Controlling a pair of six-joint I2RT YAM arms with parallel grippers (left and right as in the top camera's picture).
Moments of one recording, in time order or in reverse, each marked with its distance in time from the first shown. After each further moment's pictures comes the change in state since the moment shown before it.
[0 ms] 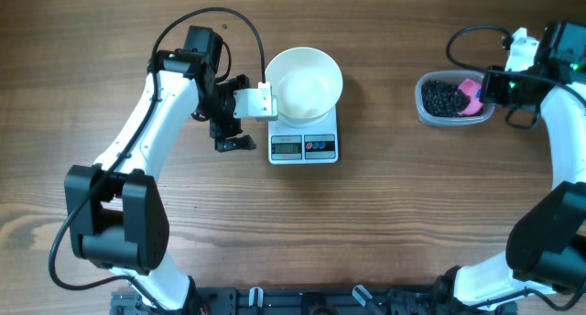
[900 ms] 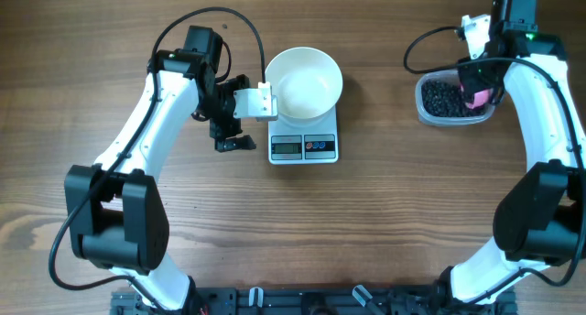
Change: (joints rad) left arm 0.000 0.000 0.000 -0.001 0.000 0.000; right arm 0.193 0.113 0.154 -0.053 0.356 -0.323
